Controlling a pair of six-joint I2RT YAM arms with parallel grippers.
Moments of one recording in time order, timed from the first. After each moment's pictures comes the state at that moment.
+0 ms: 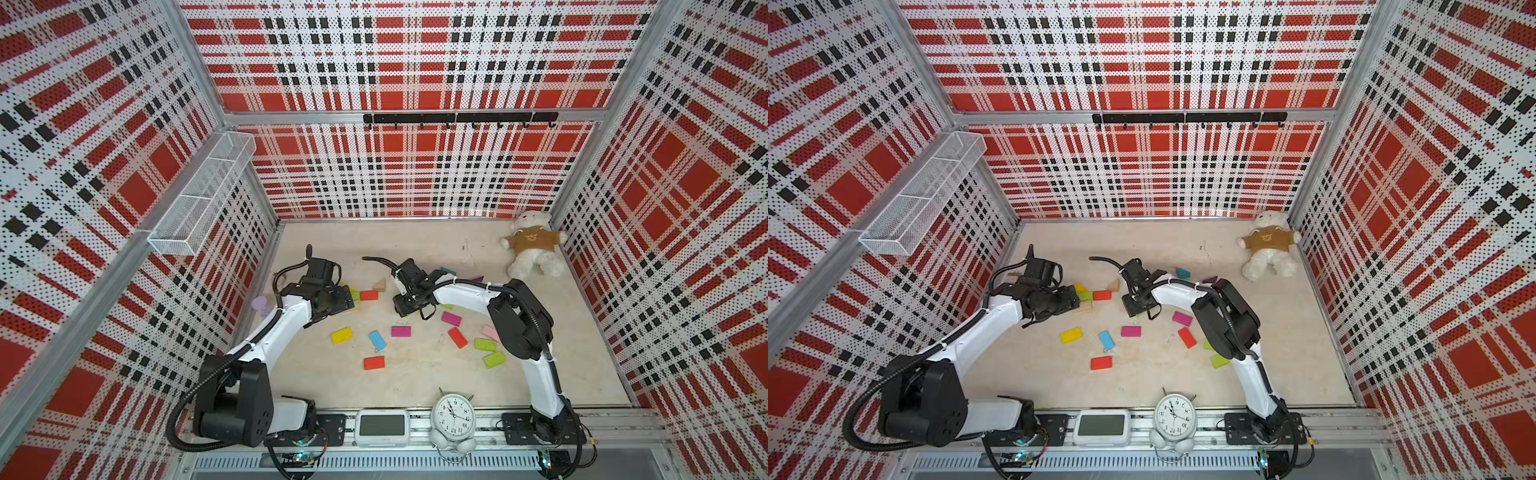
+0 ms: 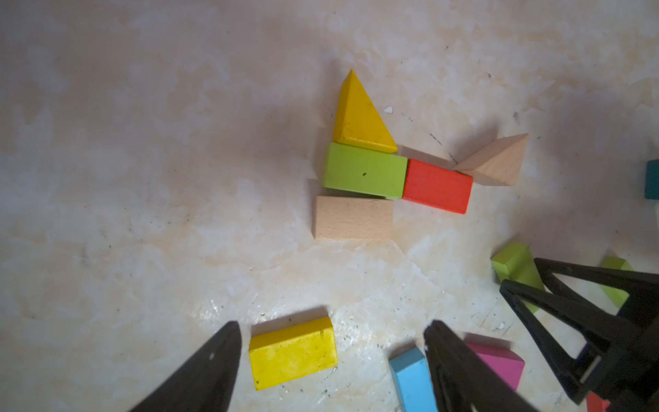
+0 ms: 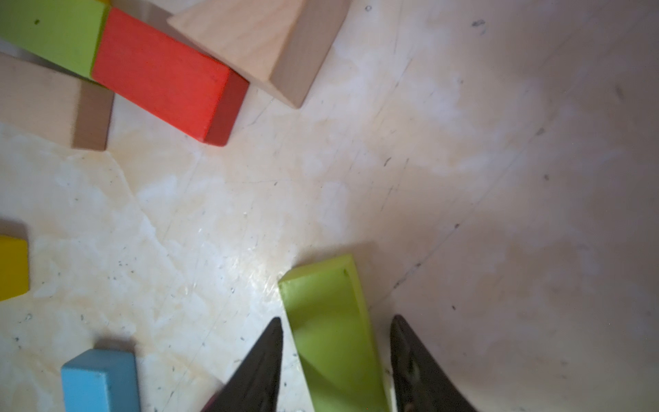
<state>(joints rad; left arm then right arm) -0.15 1.34 0.90 -0.65 0.03 -0.50 0.79 2.14 1.54 -0.52 -0.05 0.27</state>
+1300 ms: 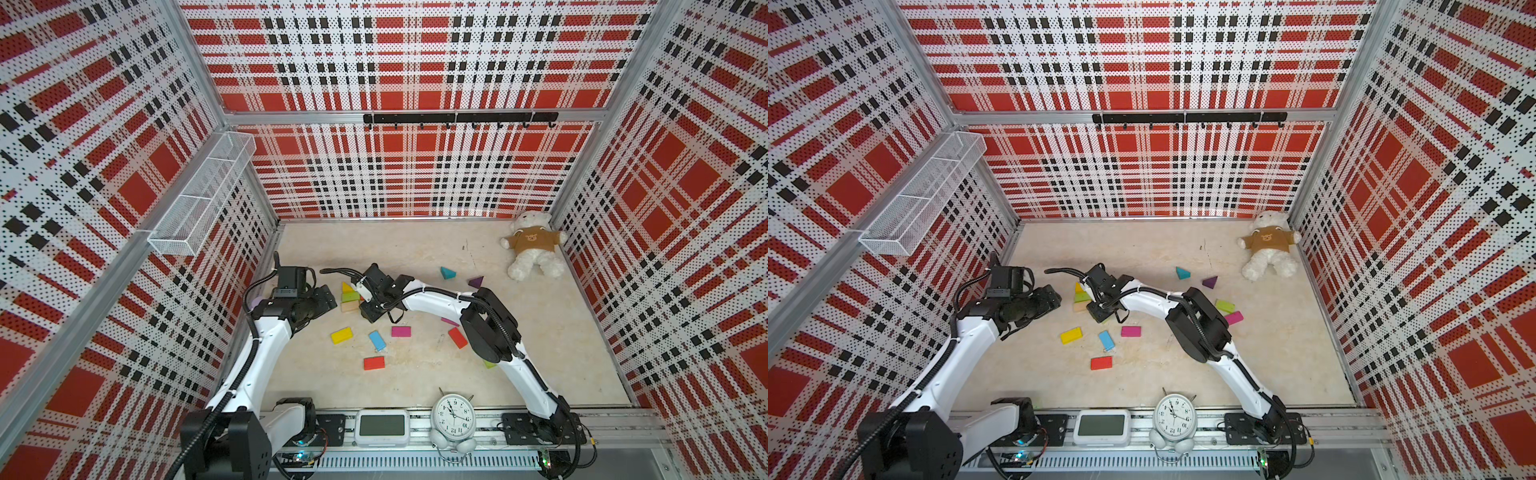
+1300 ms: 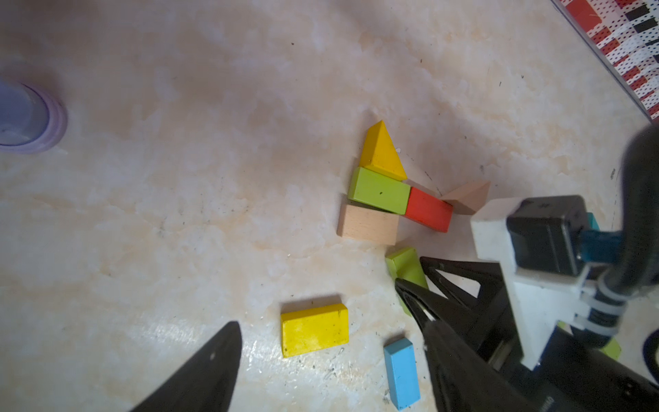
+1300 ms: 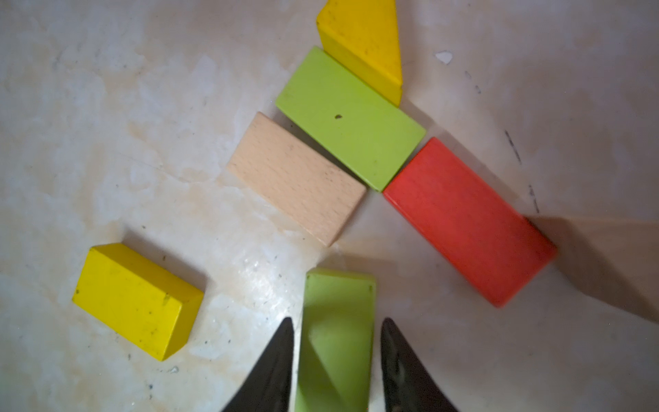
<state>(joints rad) 0.01 1.12 0.84 -0.69 0.12 -0.51 0.94 2.35 1.89 -0.57 -0.09 0.15</state>
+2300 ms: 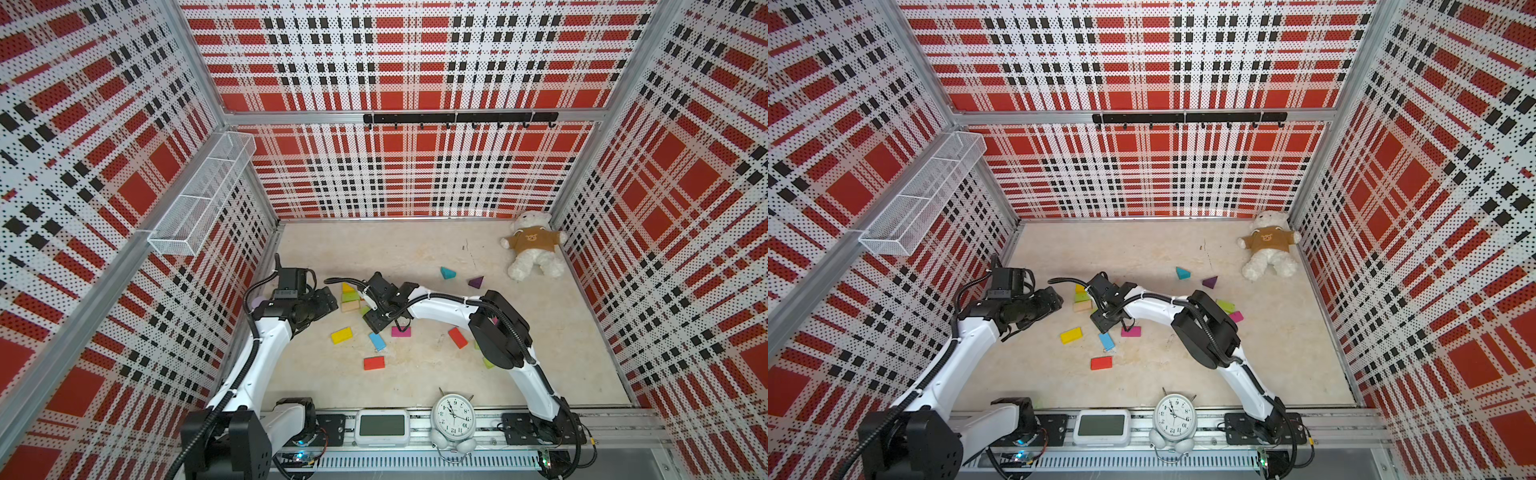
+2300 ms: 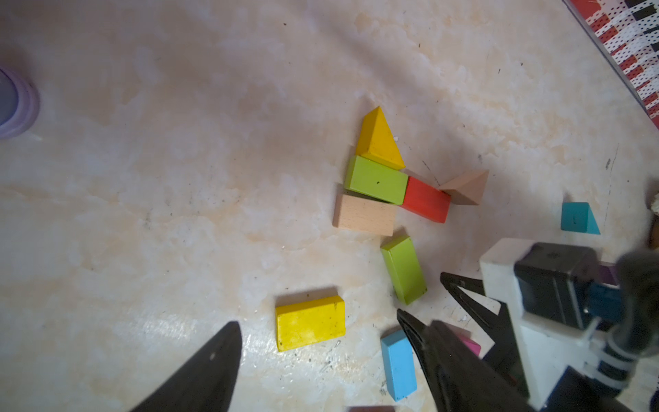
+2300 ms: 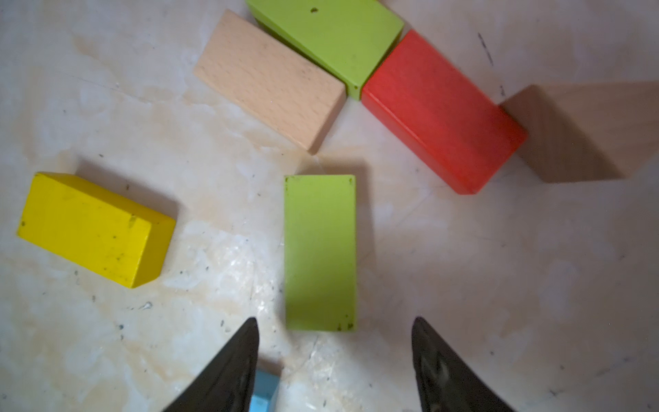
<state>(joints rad) 0.01 1.12 0.82 -0.69 0.15 -0.51 0.97 2.24 1.73 -0.57 0.04 0.17</state>
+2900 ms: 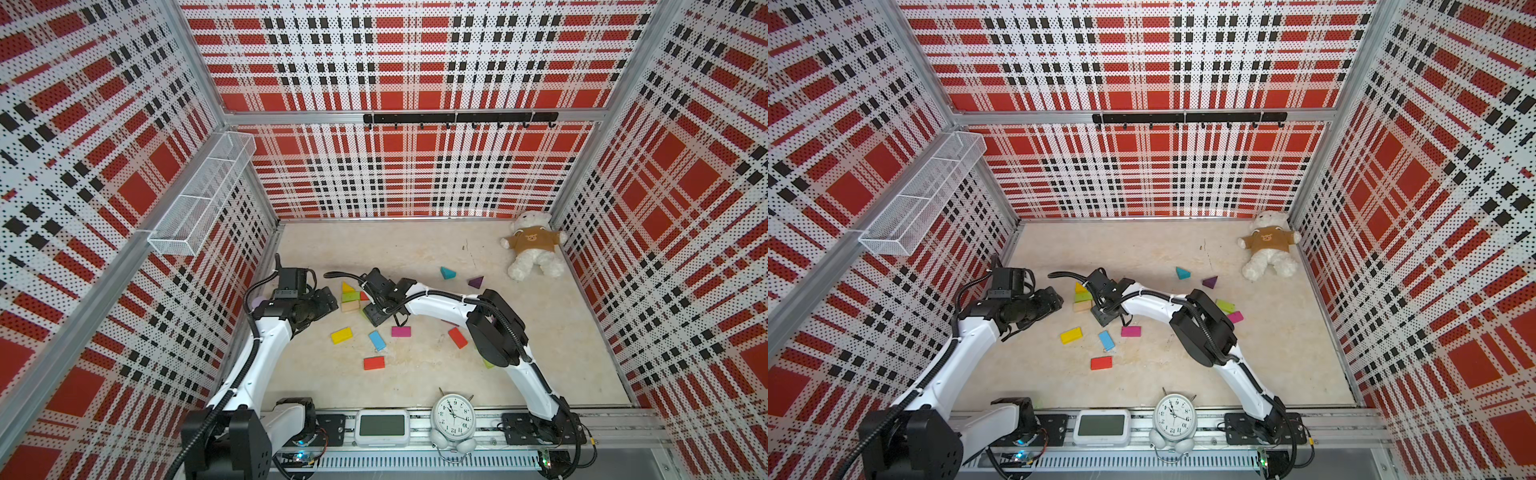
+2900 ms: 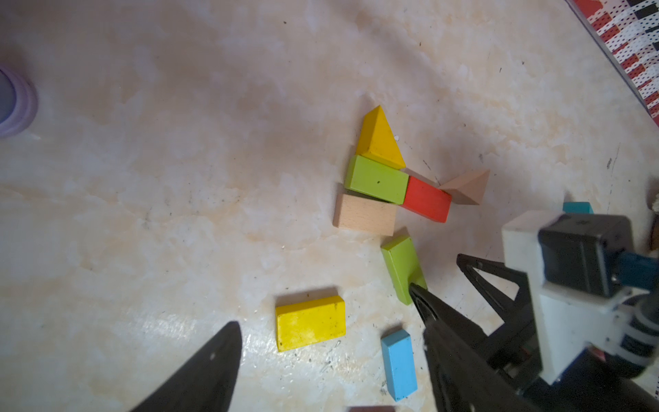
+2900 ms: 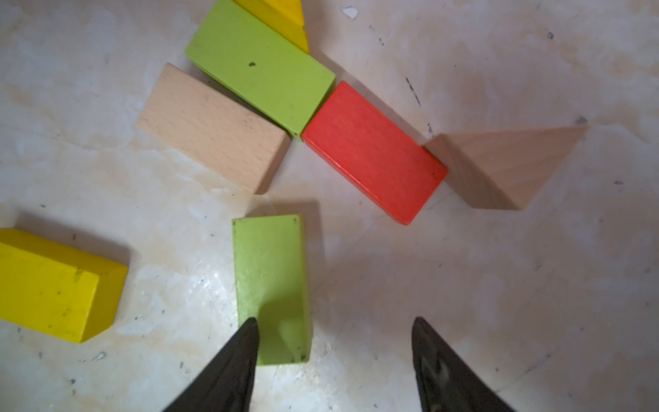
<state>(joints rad) 0.02 1.12 0.82 -0.69 0.15 -0.51 0.97 2.28 1.80 -0.61 0.13 0.18</state>
